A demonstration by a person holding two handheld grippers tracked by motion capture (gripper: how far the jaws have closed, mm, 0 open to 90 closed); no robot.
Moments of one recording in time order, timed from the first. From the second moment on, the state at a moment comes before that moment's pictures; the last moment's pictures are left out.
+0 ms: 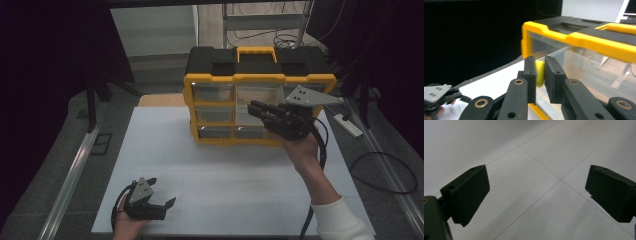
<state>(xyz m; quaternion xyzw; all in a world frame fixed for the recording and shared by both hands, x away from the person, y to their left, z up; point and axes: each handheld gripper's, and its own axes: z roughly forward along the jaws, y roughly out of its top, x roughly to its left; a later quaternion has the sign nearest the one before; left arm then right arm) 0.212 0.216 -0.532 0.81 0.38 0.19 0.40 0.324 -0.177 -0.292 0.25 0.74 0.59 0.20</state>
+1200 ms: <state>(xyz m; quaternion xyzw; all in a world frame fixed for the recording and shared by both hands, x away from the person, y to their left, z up) 0.215 0.212 -0.528 0.81 0.37 0.19 0.41 0.315 -0.213 -0.279 0.27 0.71 0.59 0.29</state>
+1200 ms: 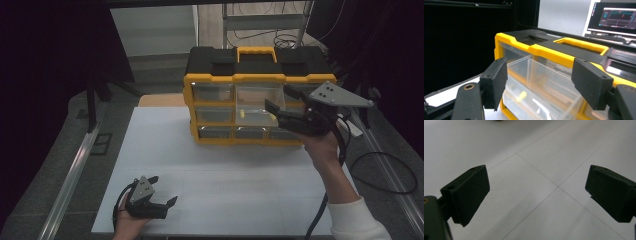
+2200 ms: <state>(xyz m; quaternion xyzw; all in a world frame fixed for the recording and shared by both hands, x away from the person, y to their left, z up) 0.216 0.208 -0.530 0.81 0.37 0.19 0.40 0.255 -0.281 -0.431 0.35 0.75 0.51 0.24</state>
